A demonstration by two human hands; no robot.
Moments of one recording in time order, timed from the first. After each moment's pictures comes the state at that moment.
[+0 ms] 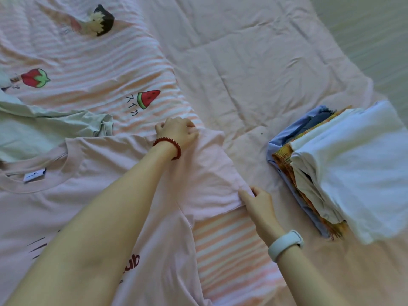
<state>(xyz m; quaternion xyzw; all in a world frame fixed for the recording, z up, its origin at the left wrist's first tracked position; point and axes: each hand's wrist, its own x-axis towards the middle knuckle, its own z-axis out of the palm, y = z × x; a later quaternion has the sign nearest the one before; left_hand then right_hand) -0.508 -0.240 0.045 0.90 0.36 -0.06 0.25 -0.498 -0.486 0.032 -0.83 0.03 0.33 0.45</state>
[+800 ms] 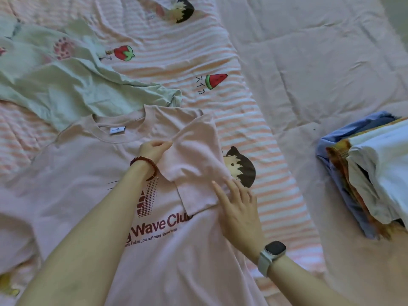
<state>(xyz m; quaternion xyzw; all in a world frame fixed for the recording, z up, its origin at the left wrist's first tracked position) -0.731 -0.203 0.054 0.55 0.63 0.07 0.54 -0.644 -0.449 0.057 -0.82 -0.55 0.11 0.15</state>
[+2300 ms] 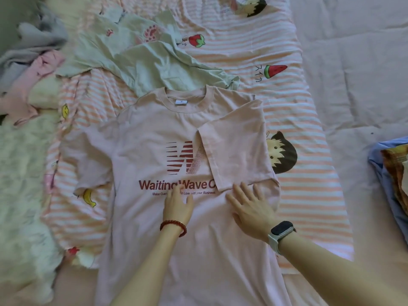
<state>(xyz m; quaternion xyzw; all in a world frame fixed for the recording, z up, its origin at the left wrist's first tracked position) -0.871 -0.390 0.055 0.60 0.72 0.04 0.35 -0.682 -0.473 0.042 -0.64 -0.73 0.23 -0.07</state>
